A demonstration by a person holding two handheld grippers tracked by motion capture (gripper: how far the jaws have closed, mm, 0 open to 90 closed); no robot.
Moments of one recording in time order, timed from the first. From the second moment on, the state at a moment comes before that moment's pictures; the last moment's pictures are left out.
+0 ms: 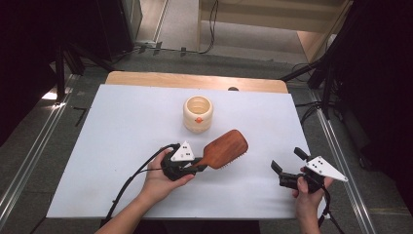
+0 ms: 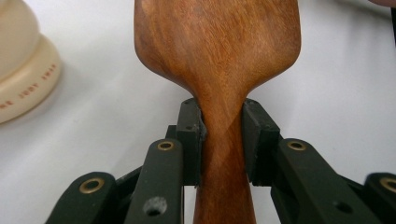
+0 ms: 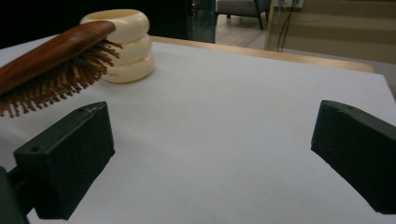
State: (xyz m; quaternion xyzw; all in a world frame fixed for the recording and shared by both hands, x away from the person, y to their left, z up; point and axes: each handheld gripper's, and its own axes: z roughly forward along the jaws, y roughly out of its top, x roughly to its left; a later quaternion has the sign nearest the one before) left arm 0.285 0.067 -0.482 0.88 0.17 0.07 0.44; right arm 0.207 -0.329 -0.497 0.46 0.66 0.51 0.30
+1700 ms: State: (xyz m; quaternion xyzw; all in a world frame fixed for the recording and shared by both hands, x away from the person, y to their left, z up) left arm 0.256 0.116 -0.458 0.80 0.20 0.15 0.54; right arm 0.253 -0.167 -0.426 0.44 0.67 0.58 0.14
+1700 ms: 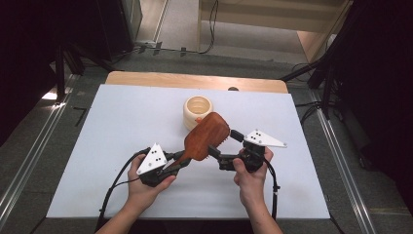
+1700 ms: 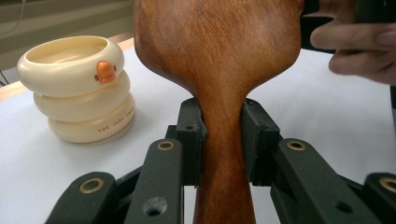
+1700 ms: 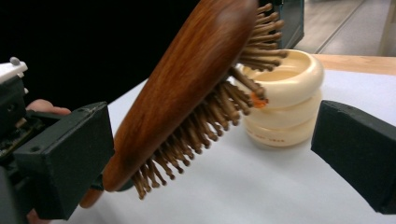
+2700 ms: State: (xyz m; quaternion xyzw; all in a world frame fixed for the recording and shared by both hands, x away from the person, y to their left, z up) left arm 0.242 0.102 -0.471 0.79 0.19 0.17 0.56; right arm 0.257 -0.144 -0.443 0.48 0.62 0.61 0.02
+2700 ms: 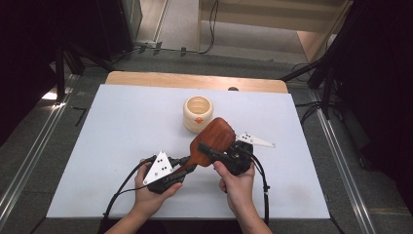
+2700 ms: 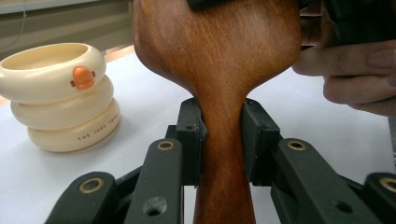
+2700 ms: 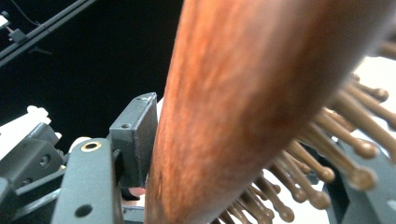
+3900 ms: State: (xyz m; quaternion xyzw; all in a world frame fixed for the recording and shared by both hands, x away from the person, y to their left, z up) left arm 0.251 0.108 -0.475 0.78 0.20 0.12 0.58; right arm 0.245 -0.146 -0.437 0.44 0.64 0.62 0.07
